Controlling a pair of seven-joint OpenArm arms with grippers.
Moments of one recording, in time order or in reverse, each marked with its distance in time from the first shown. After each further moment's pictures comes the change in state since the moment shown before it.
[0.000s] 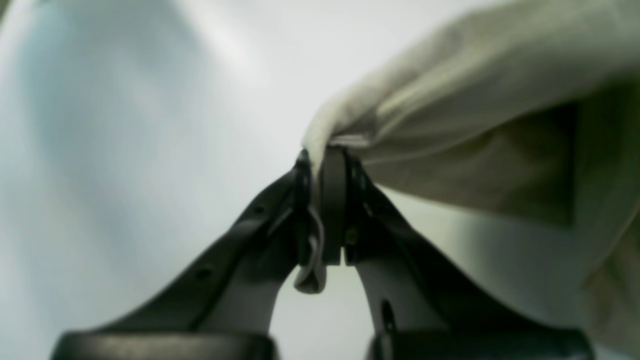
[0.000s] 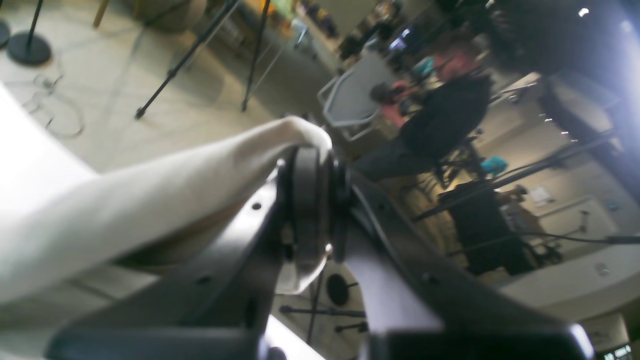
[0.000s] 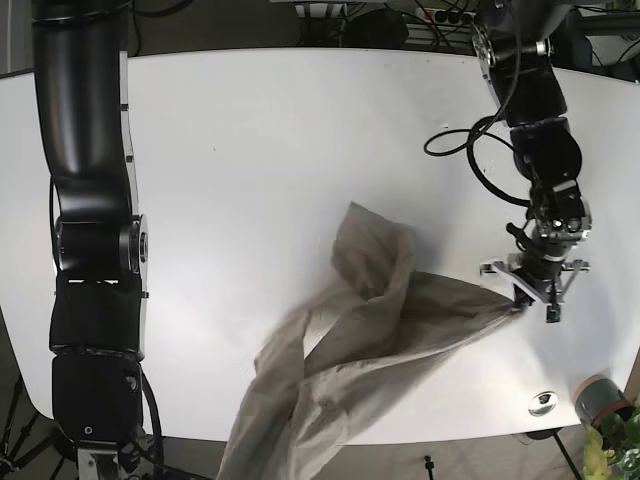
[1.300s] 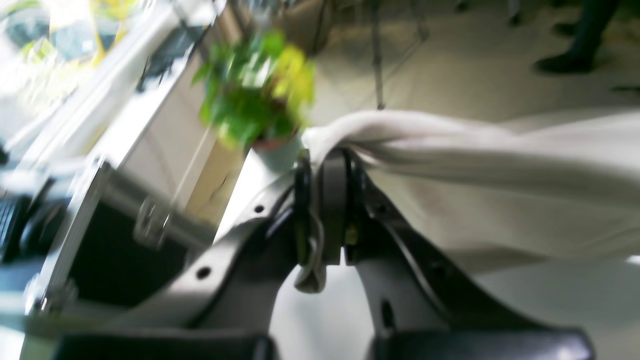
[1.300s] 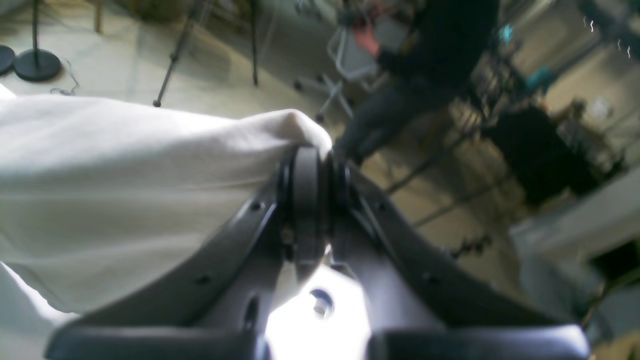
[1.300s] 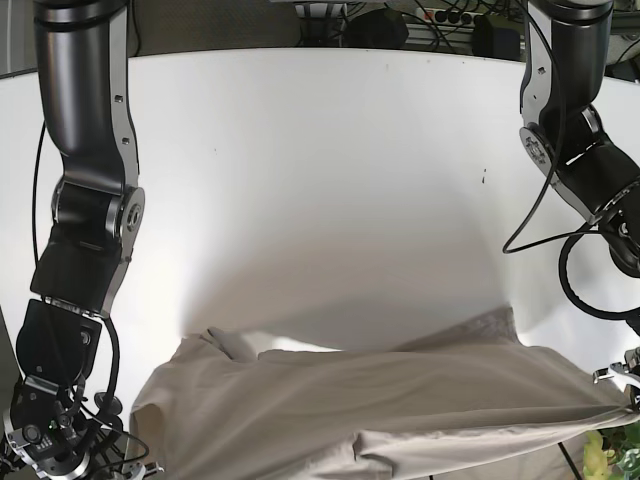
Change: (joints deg) left arm -23.5 -8.2 -8.2 12.0 -0.4 -6.1 23.5; right arm -11.6 4.0 17.4 1.0 -0.5 2.7 1.7
